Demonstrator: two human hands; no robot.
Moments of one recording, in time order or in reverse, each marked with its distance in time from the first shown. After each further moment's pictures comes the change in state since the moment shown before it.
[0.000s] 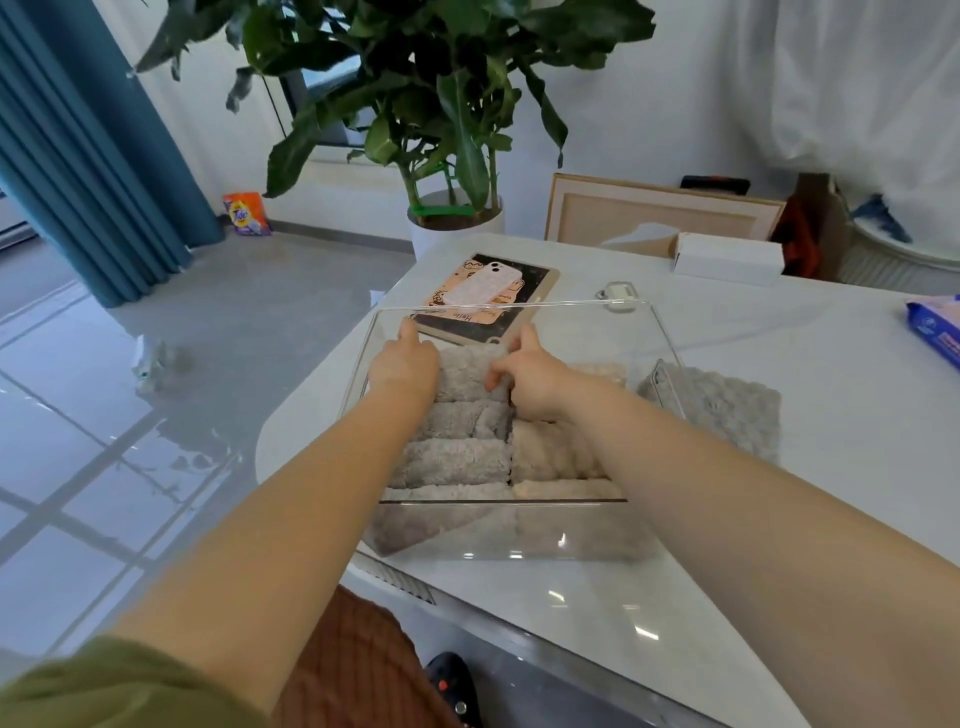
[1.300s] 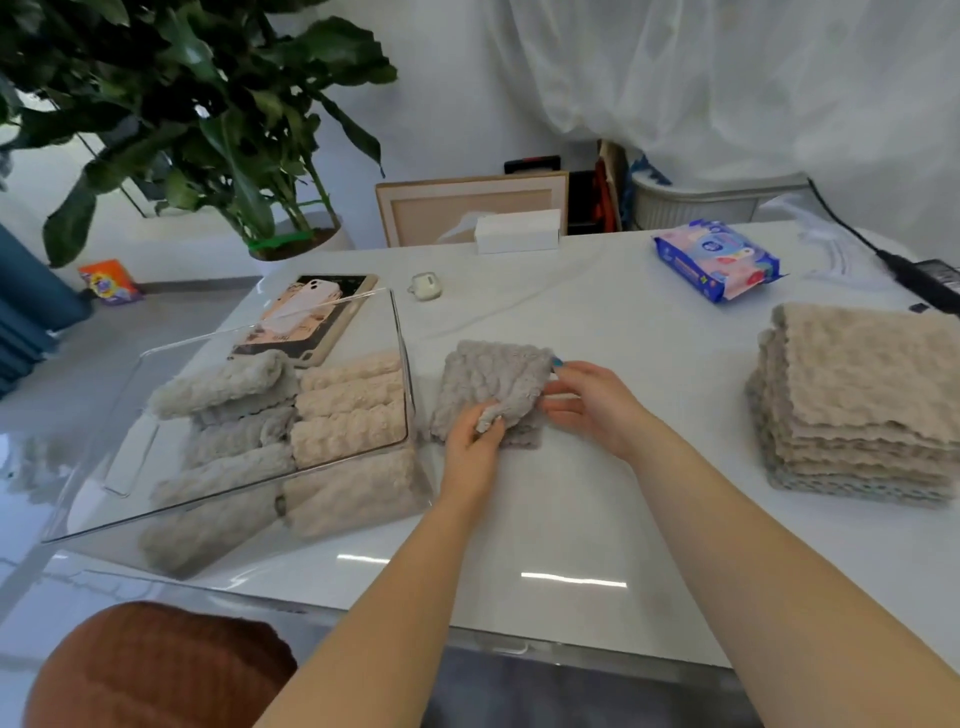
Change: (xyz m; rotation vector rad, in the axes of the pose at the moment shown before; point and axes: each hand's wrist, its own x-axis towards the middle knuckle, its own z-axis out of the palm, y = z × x) left_hand -0.131 0.302 0.053 -1.650 -0.056 0.179; right_hand -0.227 0.229 -0.054 1.304 0.434 0.432
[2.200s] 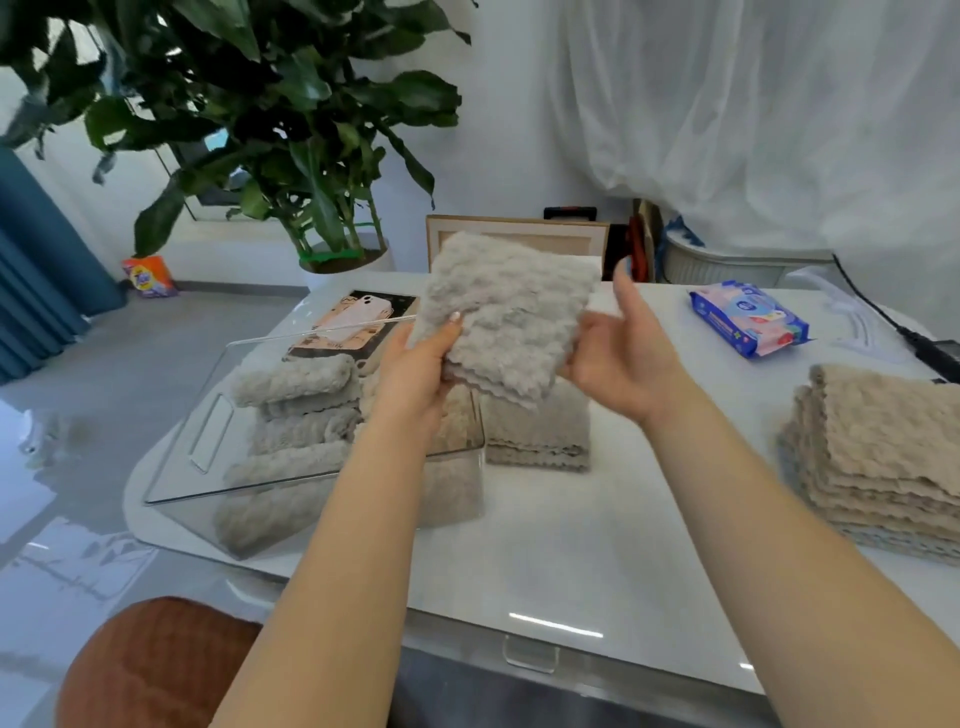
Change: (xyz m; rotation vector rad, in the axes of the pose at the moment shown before) left_hand -0.004 0.154 -0.097 -0.492 0.095 -0.039; right_hand -0.072 -0.101 0.081 0.392 -0.425 -0.052
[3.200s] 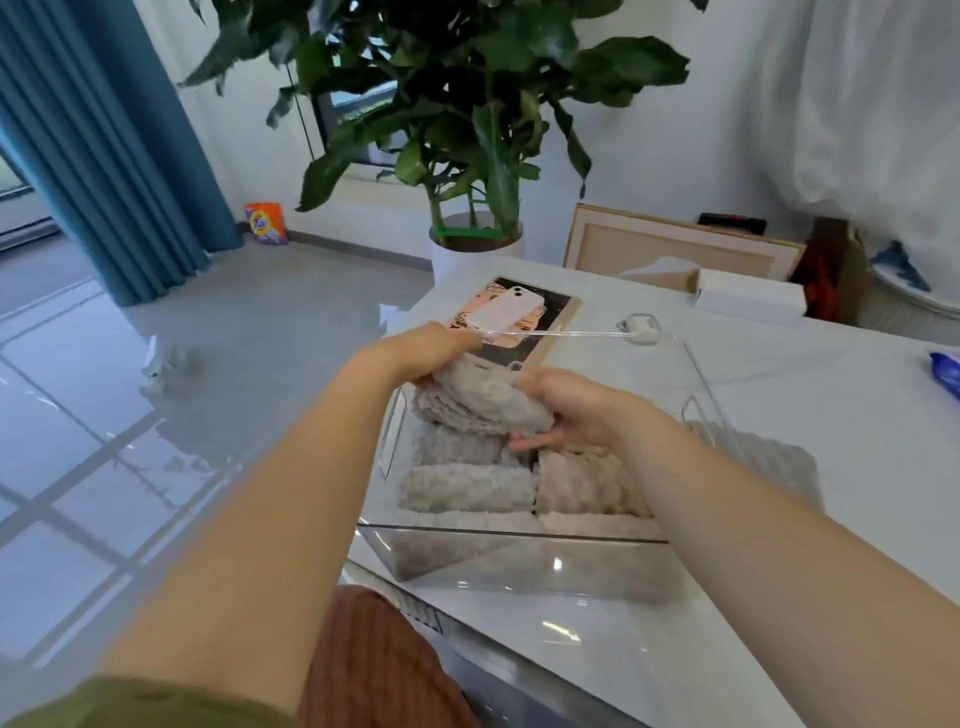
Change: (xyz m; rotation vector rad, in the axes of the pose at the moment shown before) left_hand 0.135 0.088 -0.227 1.135 -0.096 -0.284; right_hand 0.197 0.161 0.137 -0.731 -0.030 0.440
